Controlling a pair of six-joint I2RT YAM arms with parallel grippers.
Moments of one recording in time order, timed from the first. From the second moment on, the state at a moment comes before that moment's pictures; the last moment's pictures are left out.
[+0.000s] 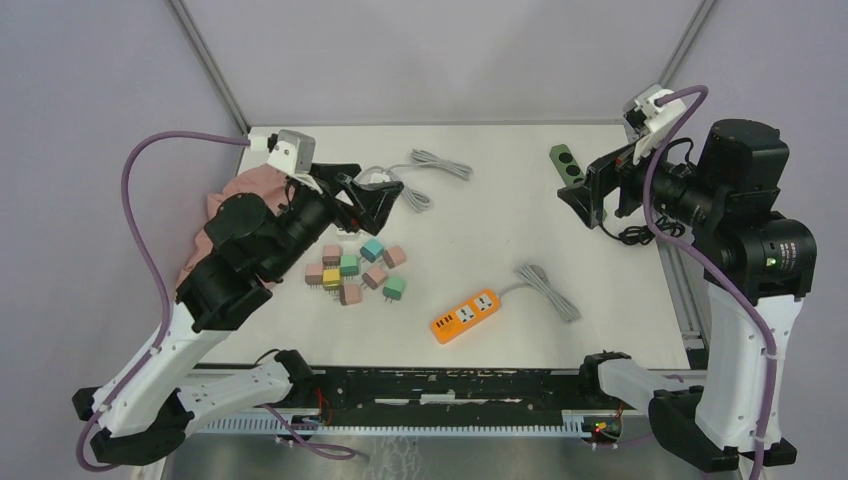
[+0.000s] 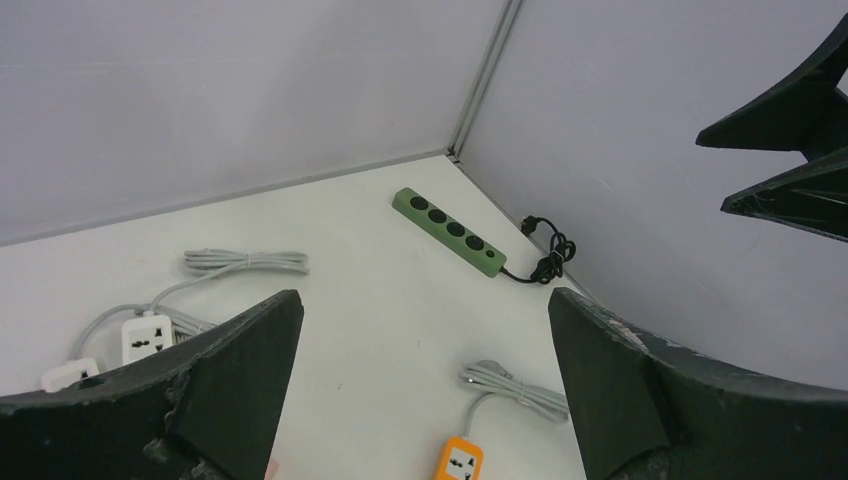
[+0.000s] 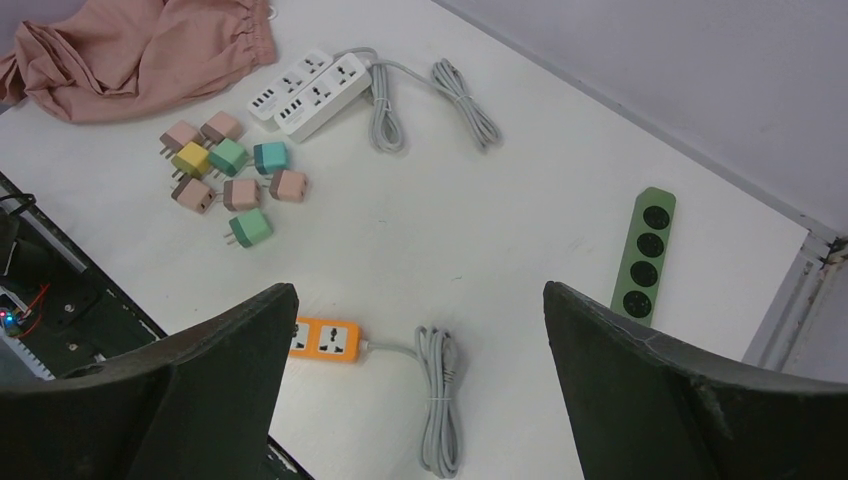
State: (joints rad) left arm -0.84 0.86 1.31 -0.35 -0.21 -0.27; right arm 0.10 1.11 1.94 -1.17 -0.52 -0.20
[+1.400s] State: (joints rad) left arm -0.84 0.80 1.21 -0.37 -0.17 -0.26; right arm 0.04 1.08 1.82 -1.15 -0.63 -0.18
